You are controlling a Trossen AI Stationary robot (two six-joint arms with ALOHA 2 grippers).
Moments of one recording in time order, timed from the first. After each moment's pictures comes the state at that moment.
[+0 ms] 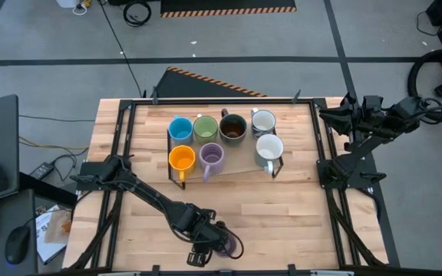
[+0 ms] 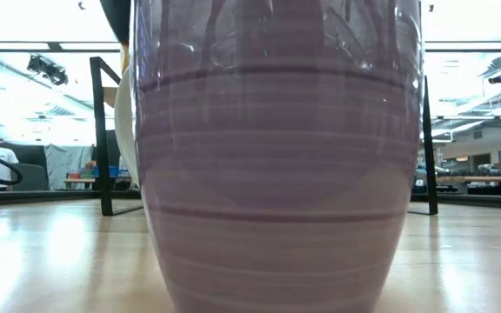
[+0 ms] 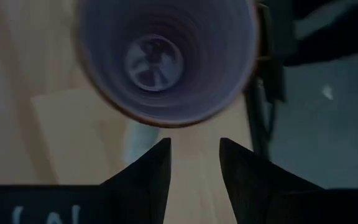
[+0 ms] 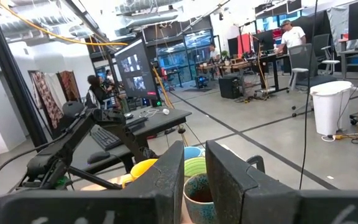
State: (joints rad) left arm -0.54 2.06 1.76 -0.87 0.12 -0.37; right arm 0.57 0.45 1.02 -0.42 0.78 0.10
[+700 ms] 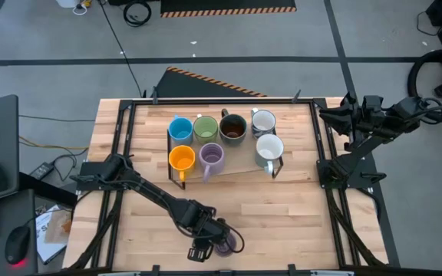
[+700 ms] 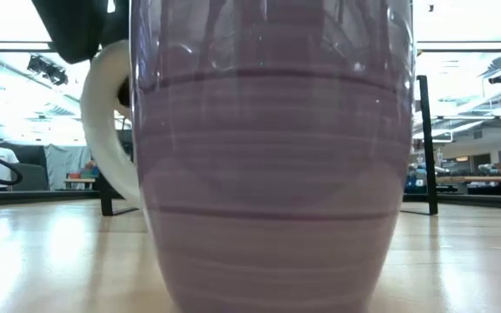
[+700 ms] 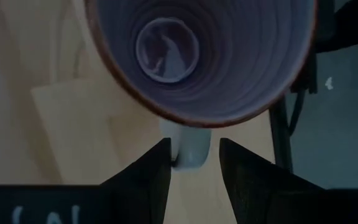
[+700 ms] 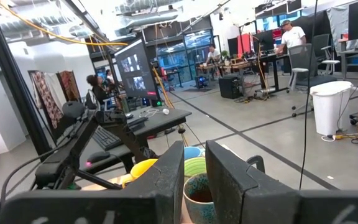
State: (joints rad) left arm -0.51 2.07 1.68 -0.83 0.15 -0.33; right arm 0.57 0.45 1.02 -0.42 0.78 0.10
